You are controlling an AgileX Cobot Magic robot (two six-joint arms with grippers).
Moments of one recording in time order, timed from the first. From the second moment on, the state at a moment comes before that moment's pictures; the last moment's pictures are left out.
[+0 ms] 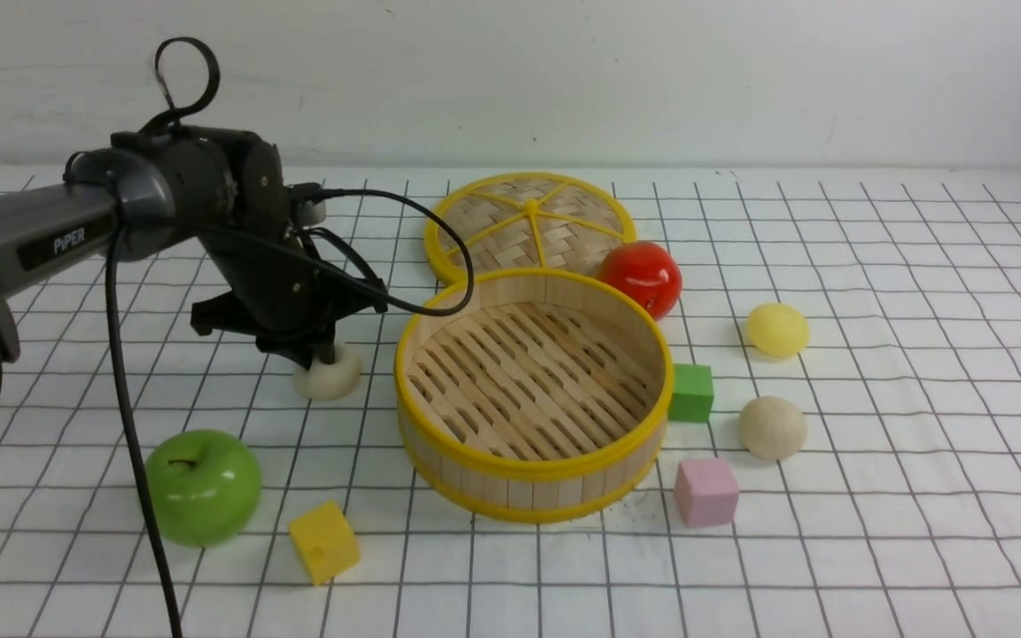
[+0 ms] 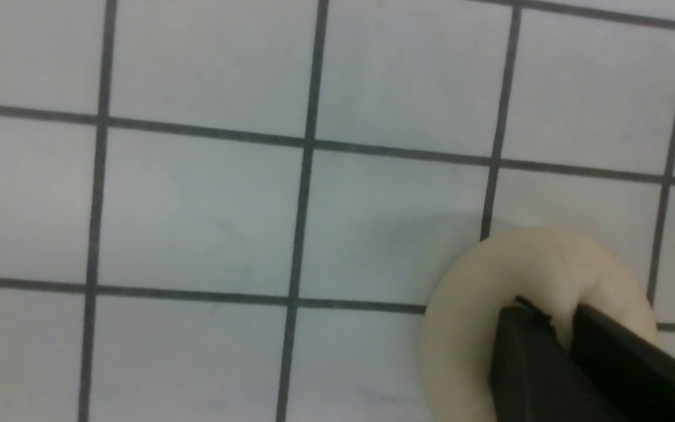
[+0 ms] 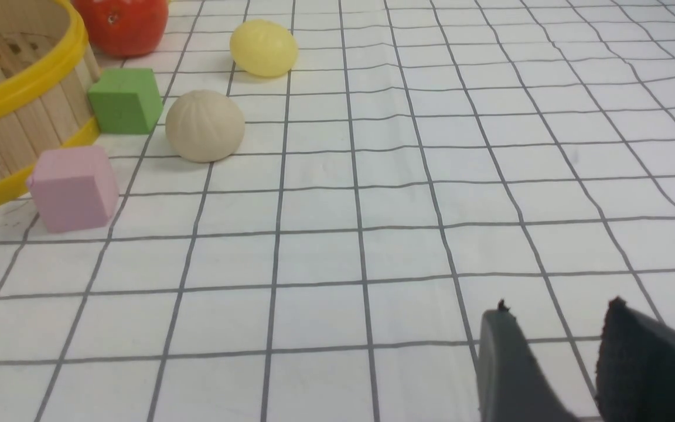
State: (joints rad) right arm -0.07 -0.01 0.02 0.05 0.38 -0.03; left arm -0.21 2.19 -1.75 -0.04 0.80 -0.30
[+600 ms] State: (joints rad) right arm -0.07 -0.01 0.02 0.05 0.38 -0.03; left arm -0.28 1.91 -1.75 -0.36 0.85 -0.10
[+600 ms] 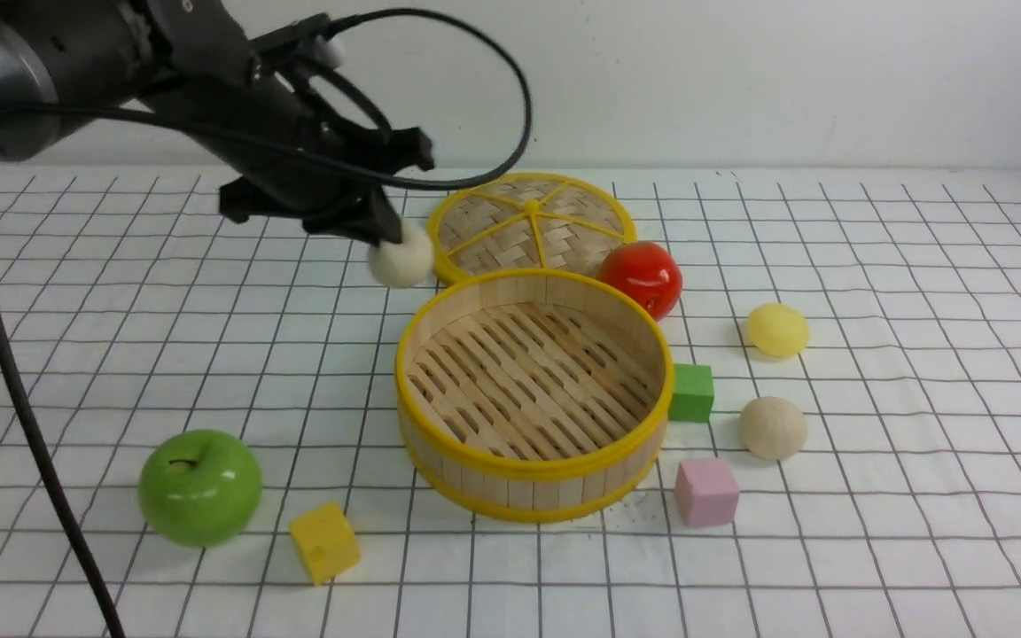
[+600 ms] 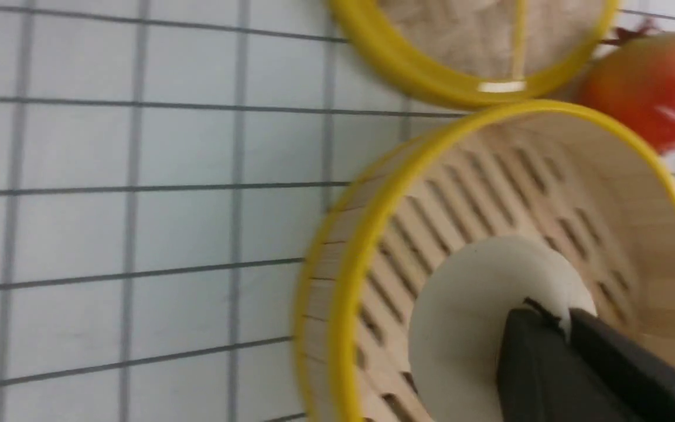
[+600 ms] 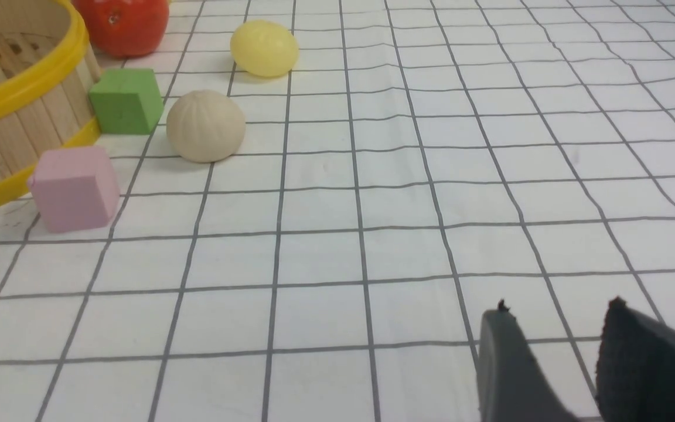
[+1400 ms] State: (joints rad) right arm -0.07 -0.01 0.02 0.05 0.38 -0.03; left arm -0.43 2.12 -1.75 -0.35 0.88 -0.09
